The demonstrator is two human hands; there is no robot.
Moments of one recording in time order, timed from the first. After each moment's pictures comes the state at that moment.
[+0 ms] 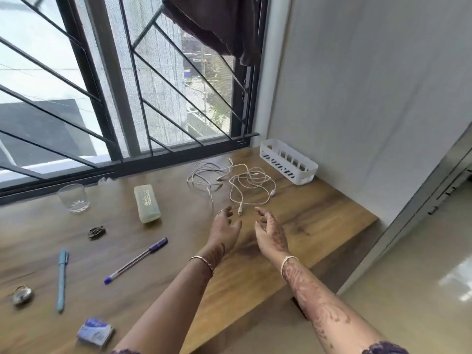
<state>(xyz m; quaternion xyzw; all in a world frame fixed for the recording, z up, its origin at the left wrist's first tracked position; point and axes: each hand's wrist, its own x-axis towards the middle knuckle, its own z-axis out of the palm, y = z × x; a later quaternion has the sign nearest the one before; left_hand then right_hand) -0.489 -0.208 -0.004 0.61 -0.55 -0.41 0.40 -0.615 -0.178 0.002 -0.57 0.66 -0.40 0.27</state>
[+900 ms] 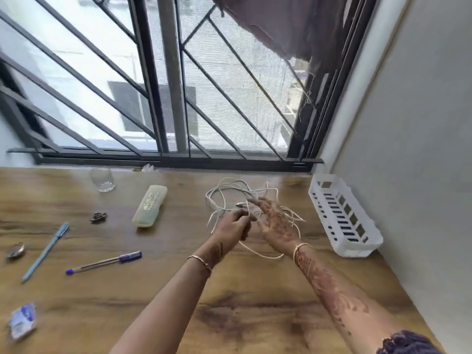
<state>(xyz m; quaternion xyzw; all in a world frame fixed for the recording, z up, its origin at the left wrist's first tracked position) -0.545 -0.330 0.038 0.61 -0.40 -0.43 0.53 -0.666 -0.403 0.028 -0.85 0.37 -0.26 0.26</state>
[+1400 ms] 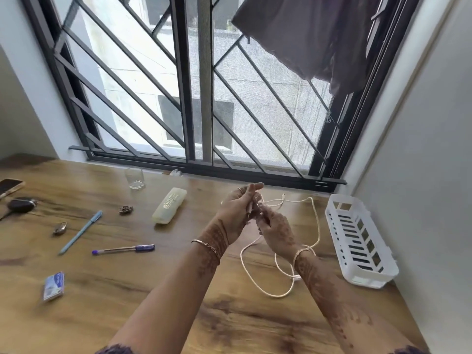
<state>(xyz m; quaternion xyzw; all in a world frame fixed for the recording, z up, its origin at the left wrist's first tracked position) -0.556 -0.332 0.108 0.42 -0.28 -0.48 0.72 -0.656 -0.402 0.057 -0.84 0.30 -0.29 0.33</state>
